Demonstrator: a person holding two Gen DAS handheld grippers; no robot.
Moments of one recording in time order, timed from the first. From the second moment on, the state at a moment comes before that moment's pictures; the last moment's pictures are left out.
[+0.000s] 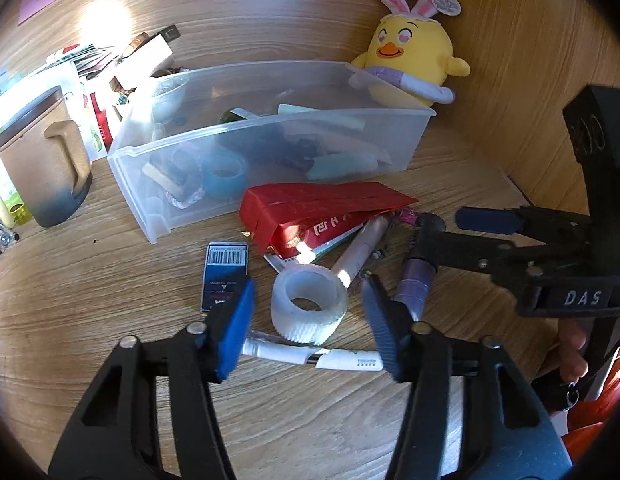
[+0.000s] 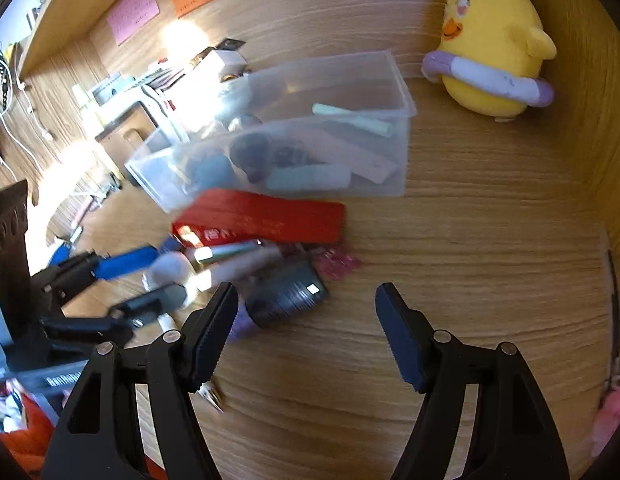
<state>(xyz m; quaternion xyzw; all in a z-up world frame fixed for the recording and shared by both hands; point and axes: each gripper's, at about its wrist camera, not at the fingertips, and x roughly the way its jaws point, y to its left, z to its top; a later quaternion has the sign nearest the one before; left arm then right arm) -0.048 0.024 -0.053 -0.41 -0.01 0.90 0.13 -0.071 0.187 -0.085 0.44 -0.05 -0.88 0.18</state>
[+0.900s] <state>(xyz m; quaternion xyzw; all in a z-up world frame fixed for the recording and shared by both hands) -0.031 0.014 -0.025 -0.36 -0.03 0.92 0.12 -0.083 0.171 -0.100 0.45 0.02 -0.87 0.21</state>
